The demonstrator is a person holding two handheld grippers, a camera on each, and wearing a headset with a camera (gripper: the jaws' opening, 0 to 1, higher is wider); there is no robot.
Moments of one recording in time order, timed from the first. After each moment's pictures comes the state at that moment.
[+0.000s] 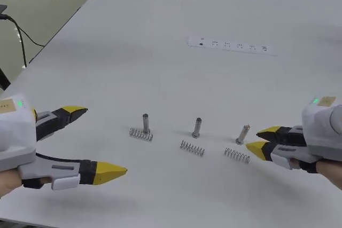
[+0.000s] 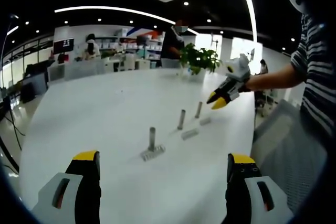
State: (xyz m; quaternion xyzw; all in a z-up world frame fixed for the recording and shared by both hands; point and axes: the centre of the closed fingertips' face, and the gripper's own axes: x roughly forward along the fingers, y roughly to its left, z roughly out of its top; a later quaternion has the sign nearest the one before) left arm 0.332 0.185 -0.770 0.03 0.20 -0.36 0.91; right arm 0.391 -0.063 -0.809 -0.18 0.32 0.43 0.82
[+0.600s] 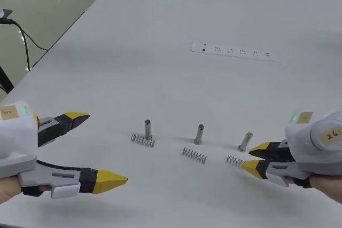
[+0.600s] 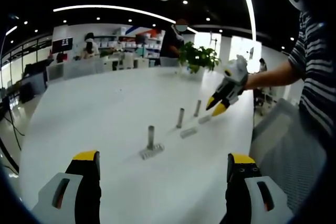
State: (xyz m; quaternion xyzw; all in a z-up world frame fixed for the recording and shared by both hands) left arm 0.330 0.184 -0.771 0.04 0.21 -0.36 0.91; right arm 0.379 -0.053 -0.832 -0.24 0.35 0.48 0.77
